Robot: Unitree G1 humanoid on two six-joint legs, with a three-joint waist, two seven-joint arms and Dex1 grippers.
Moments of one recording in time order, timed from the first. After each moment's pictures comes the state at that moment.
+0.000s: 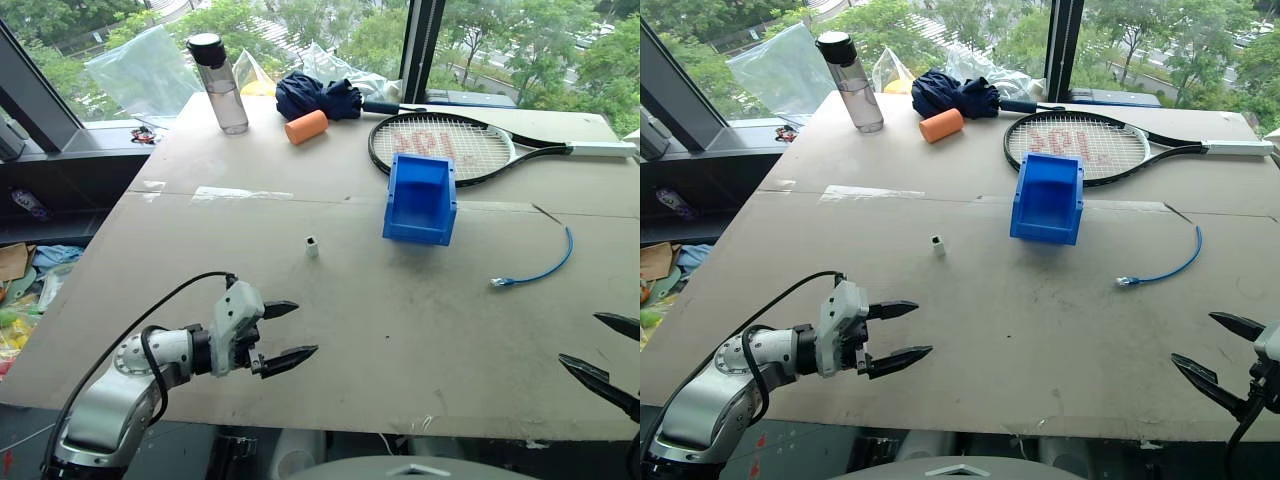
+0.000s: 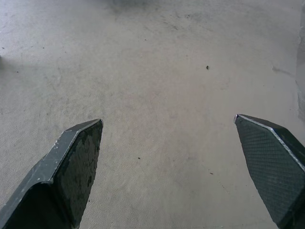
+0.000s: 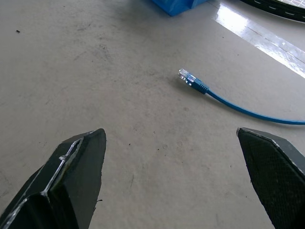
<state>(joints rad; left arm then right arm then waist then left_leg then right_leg) 0.19 0.73 0.09 -0.45 -0.48 0.45 -1.01 0.64 -0.70 -0.72 -0.44 0.47 0.21 1.08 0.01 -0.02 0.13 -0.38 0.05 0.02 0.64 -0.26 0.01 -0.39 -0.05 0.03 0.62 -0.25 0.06</state>
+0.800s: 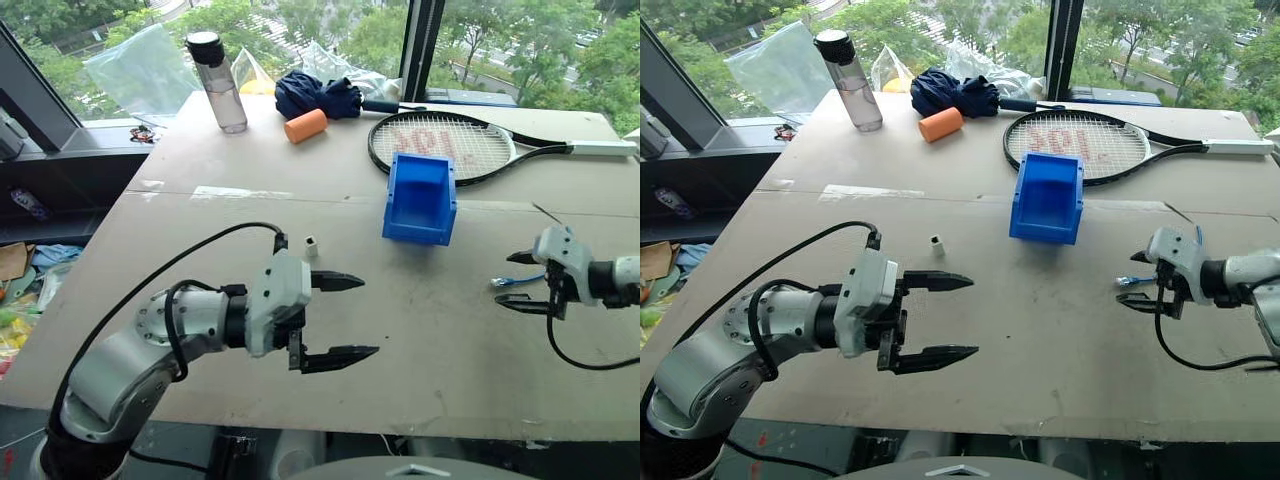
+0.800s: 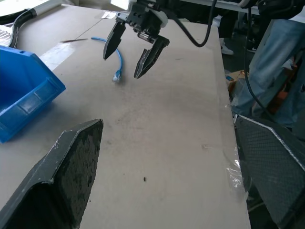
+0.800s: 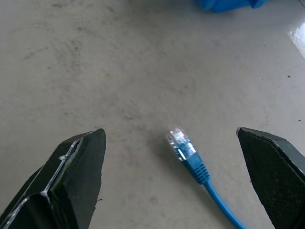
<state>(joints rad) -0.17 0.77 -0.01 -0.79 -0.75 0.72 -0.87 -0.35 -0.99 0.07 0.15 0.20 0.32 1.23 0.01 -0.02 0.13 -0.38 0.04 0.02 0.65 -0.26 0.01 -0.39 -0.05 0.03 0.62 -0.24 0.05</state>
